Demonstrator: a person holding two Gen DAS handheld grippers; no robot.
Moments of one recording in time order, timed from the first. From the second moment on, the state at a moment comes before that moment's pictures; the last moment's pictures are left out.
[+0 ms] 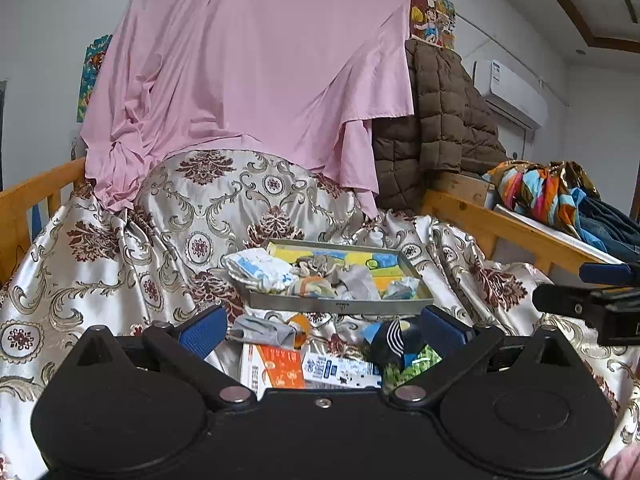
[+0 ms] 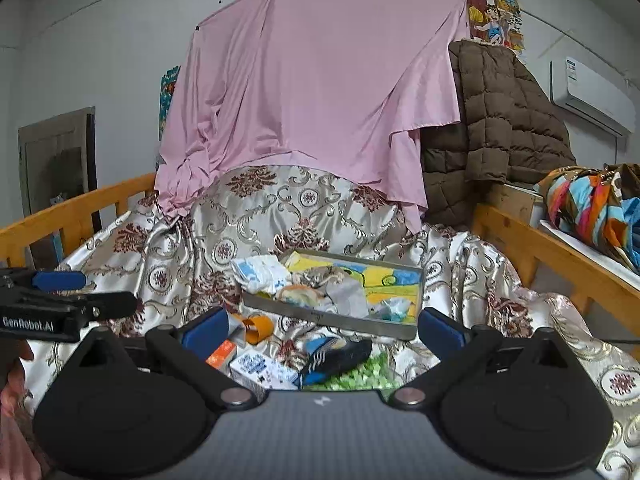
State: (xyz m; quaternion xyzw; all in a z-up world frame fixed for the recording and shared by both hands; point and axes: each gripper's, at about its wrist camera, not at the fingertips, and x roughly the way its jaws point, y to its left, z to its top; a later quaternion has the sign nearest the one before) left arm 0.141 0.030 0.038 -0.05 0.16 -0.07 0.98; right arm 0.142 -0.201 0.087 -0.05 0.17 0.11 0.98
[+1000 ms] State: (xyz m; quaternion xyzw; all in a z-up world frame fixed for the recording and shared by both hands) left arm 0.170 -0.022 -0.022 0.08 0.30 -0.18 0.93; right arm 0.154 -0.232 0.003 -0.04 0.35 0.08 0.93
